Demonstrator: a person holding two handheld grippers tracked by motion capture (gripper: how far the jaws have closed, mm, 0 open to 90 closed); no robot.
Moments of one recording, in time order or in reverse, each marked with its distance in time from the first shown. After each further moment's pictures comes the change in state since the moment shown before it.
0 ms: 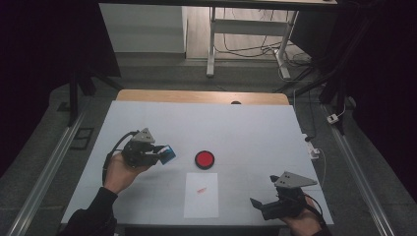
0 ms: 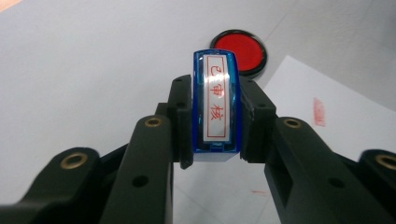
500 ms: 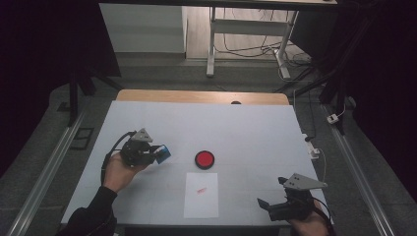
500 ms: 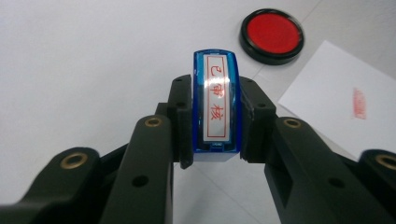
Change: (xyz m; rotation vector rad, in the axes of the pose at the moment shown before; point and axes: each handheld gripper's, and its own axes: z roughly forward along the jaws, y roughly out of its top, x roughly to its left) left arm 0.014 -0.013 0.011 0.044 0.049 -0.044; right arm -0.007 -0.008 -0.014 -0.013 -0.031 0.046
